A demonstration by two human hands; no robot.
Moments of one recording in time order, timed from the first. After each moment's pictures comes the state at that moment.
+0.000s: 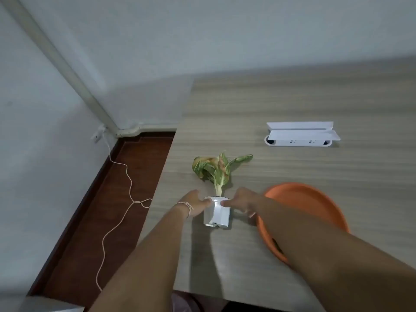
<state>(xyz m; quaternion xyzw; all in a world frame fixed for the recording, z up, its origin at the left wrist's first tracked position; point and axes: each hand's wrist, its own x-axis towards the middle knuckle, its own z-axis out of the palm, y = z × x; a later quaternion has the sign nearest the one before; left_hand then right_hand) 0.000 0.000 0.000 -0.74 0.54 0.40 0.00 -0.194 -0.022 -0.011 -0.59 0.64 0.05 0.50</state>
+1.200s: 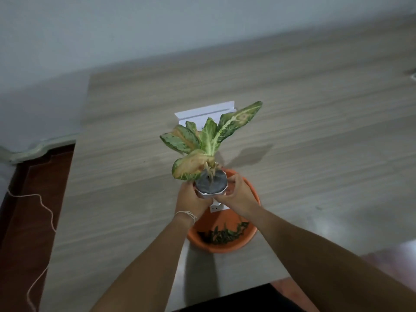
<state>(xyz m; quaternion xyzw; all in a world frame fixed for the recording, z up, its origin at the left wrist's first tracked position) -0.240 0.014 -0.031 -0.59 0.64 0.43 -0.23 -0.397 0.061 -0.046 -0.41 0.70 -0.37 0.45</state>
